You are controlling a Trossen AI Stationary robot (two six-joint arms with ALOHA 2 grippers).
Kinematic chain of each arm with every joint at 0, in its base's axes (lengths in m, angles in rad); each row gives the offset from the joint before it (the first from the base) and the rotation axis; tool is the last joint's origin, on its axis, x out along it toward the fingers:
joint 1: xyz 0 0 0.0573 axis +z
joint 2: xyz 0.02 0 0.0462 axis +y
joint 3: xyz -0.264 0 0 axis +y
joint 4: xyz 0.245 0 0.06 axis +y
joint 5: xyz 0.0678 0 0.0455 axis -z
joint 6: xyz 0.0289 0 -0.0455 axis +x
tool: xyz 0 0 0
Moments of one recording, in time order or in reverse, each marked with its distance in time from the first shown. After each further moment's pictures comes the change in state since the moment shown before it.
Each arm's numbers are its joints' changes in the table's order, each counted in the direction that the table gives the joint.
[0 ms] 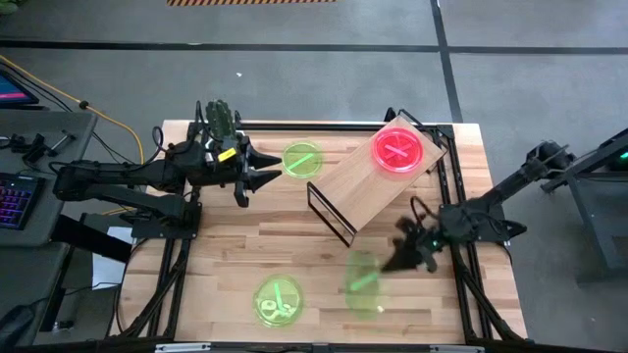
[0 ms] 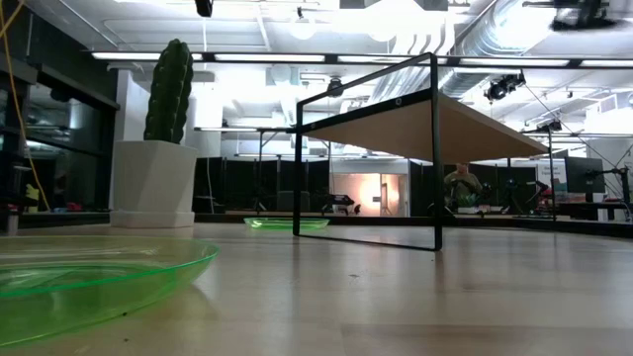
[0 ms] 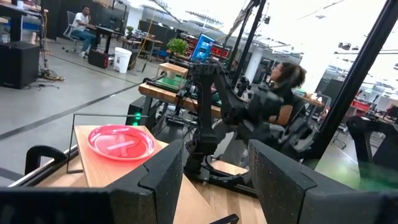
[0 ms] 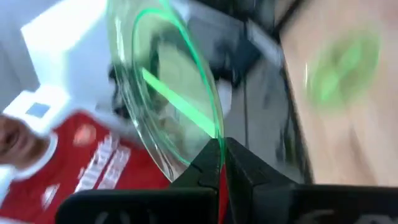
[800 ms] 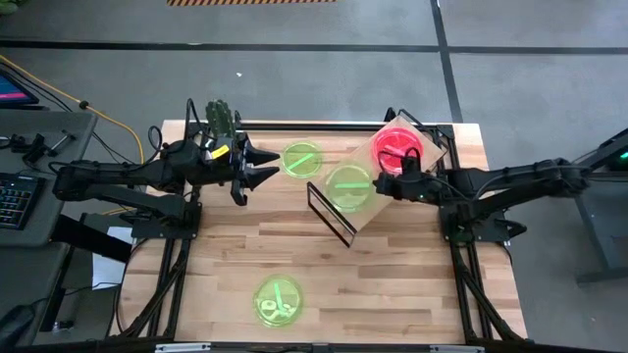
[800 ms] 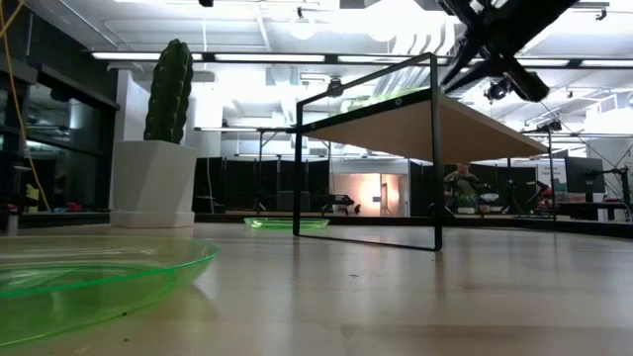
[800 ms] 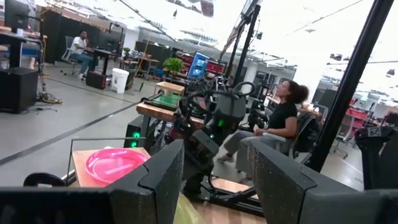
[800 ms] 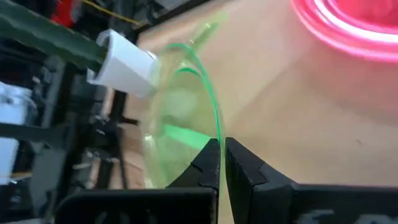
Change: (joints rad) left arm 0.000 -0.004 0.000 -0.077 0.000 0.049; right arm -0.497 0.027 -0.312 0.916 0.478 0.240
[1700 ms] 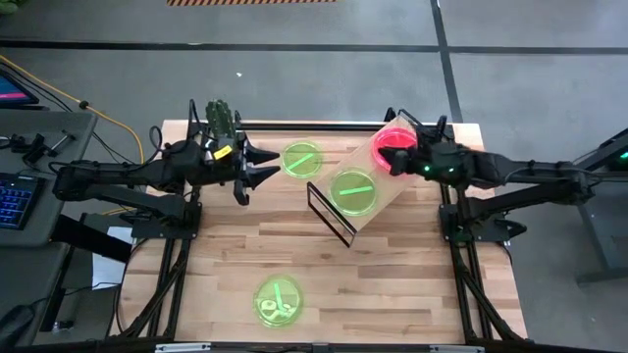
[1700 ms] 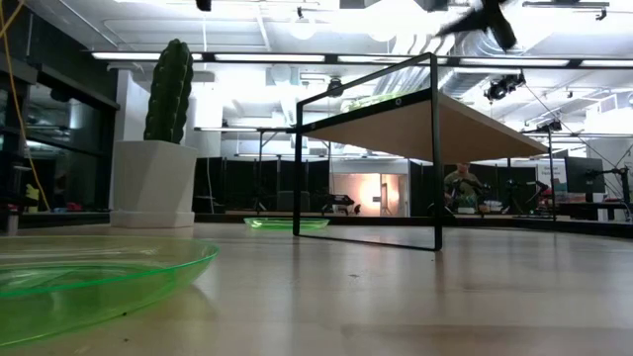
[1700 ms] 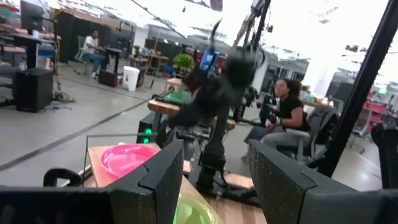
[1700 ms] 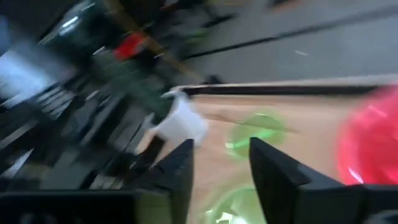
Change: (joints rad) left arm 0.000 -0.002 0.000 0.032 -0.037 0.030; right arm -0.101 -0.094 -0.162 -0.046 0.069 -0.453
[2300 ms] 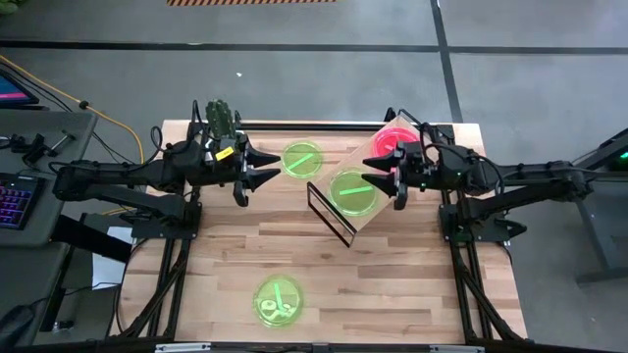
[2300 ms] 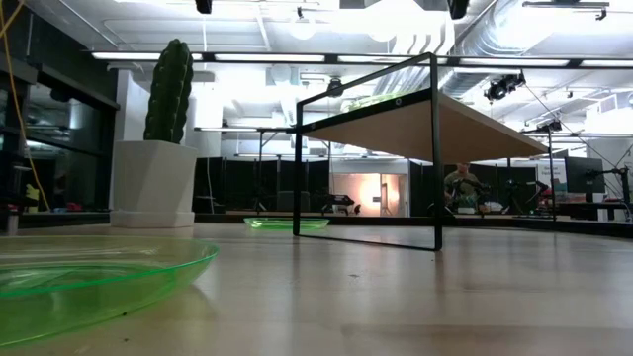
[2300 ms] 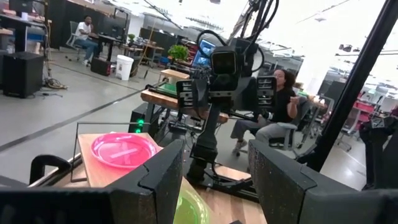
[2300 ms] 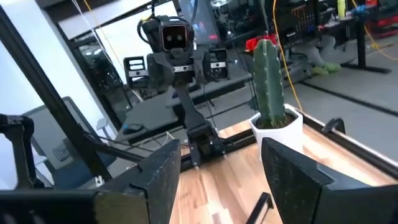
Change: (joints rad) left arm 0.000 0.000 0.000 0.028 0.026 -0.052; right arm 0.048 0.025 0.088 -0.495 -0.412 -0.633
